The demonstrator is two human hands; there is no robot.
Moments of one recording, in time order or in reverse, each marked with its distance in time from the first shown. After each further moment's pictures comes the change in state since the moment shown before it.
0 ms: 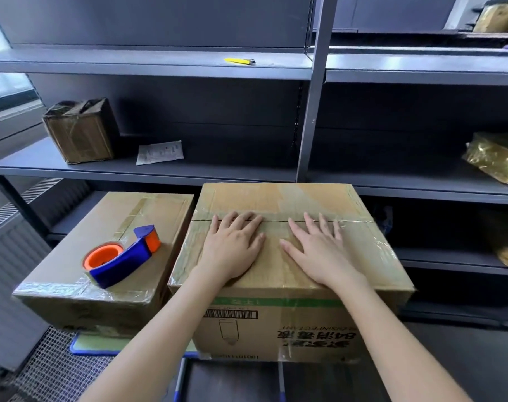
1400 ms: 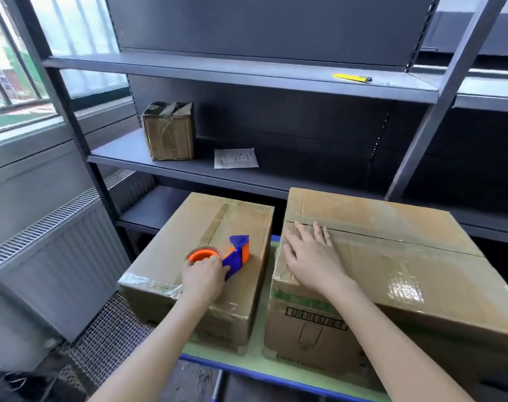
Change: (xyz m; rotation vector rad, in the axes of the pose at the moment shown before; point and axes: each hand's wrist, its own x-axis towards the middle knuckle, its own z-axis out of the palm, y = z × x) left_hand -0.054 -0.231 0.027 0.102 -0.049 -0.452; right_hand 0.071 -0.195 0.026 -0.003 0.012 -0.205
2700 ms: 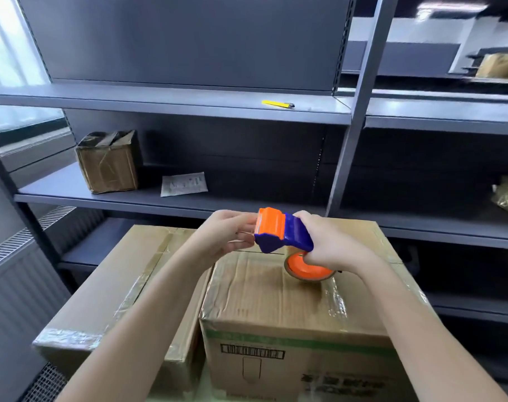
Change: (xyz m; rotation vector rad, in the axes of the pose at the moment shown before) left_hand 0.018 0.152 -0.144 -1.472 -0.387 0.155; right_hand -0.024 0.111 -0.108 0.301 0.004 -0.002
